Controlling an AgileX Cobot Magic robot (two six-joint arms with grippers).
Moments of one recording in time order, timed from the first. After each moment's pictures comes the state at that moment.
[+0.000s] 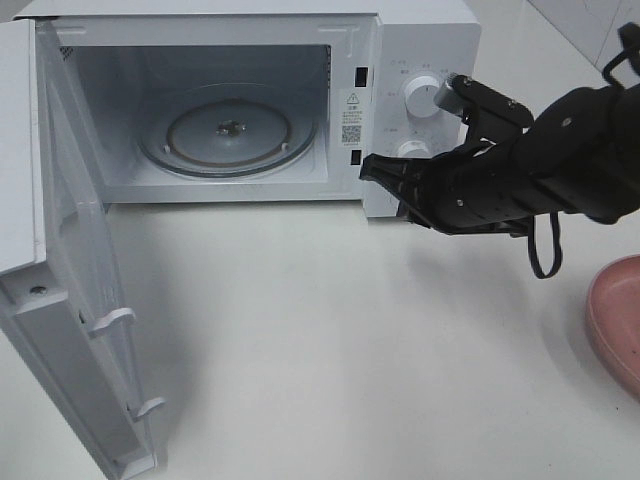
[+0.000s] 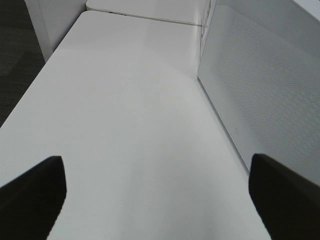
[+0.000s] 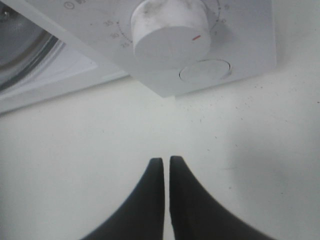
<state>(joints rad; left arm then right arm) 0.04 -0.01 -0.52 0.04 1.09 -0.09 0.47 1.75 -0.82 0.80 -0.12 -0.20</state>
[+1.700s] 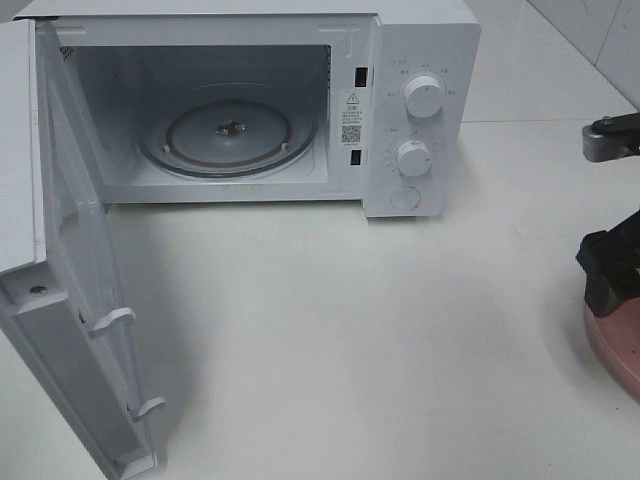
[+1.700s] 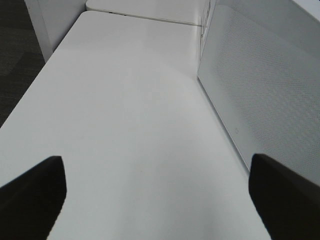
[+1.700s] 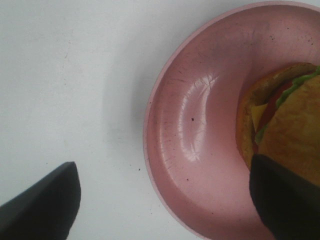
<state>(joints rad) 0.04 -0.01 -0.52 0.04 1.09 -0.09 0.15 1.46 -0.82 -0.19 0.81 0.05</state>
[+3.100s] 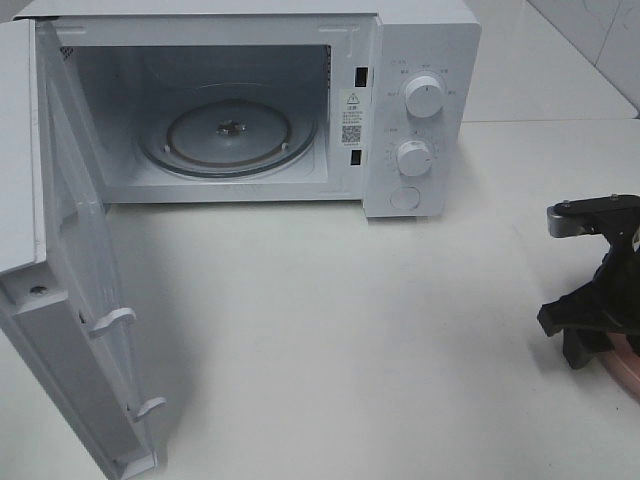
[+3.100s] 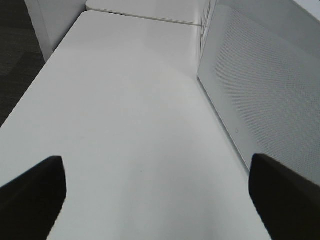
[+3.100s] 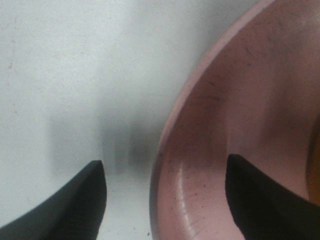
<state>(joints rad) 0.04 -0.01 -0.52 0.04 1.09 -0.09 0.10 1.73 -0.71 -0.18 0.51 0.09</state>
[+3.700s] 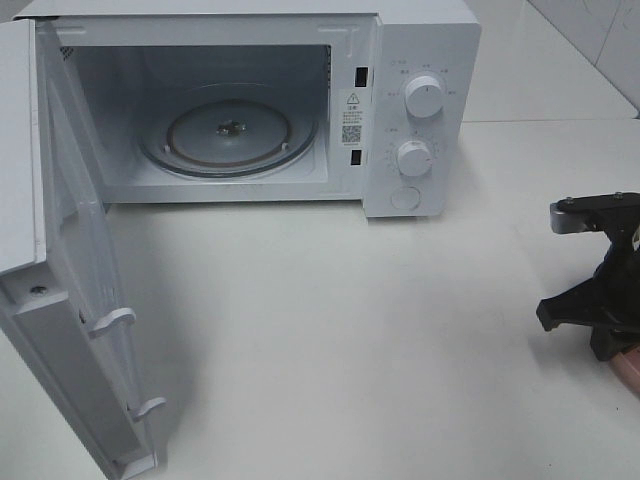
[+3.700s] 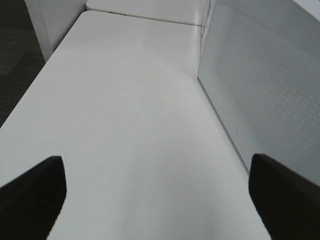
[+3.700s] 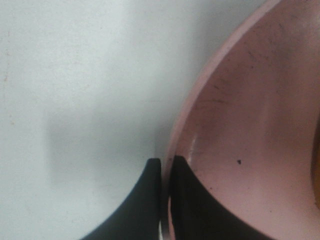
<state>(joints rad) 0.04 -0.01 -0.52 0.04 1.09 -0.09 0.10 1.73 -0.71 -0.19 0.50 0.14</state>
